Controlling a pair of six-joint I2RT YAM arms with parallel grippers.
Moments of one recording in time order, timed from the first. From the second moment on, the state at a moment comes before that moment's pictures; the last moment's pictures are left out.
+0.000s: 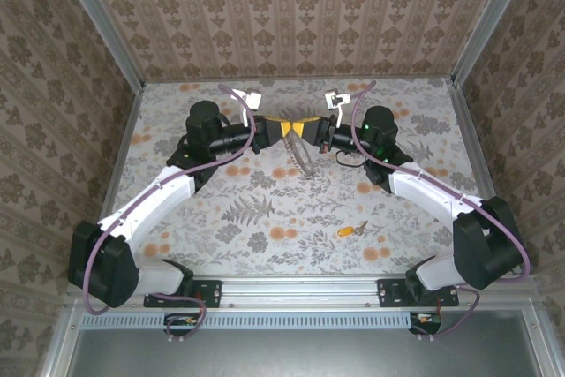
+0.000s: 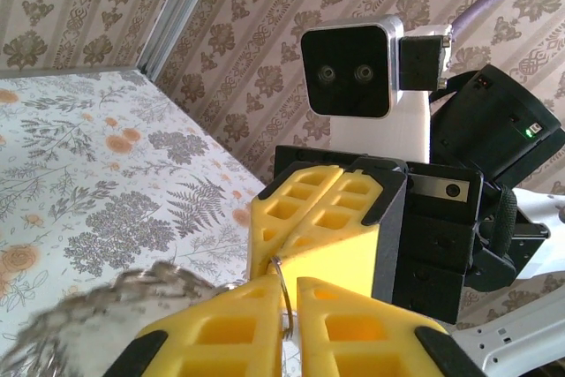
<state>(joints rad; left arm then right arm) -0.53 1.30 0.98 0.25 0.79 -0.56 0.44 1.42 0.91 0.57 -0.74 0.68</state>
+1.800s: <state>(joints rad) -0.52 1.38 1.26 -0.22 0.98 -0.17 0.27 1.24 0.86 0.37 -0.70 0.68</state>
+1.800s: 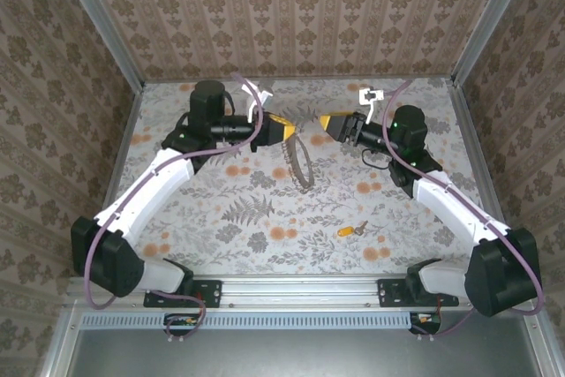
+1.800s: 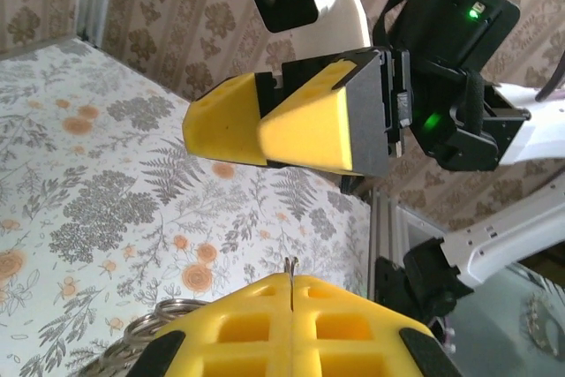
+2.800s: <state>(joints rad) -0.51 1.50 1.40 -0.52 1.04 0.04 0.36 1.30 0.90 0.32 -0.87 0.60</state>
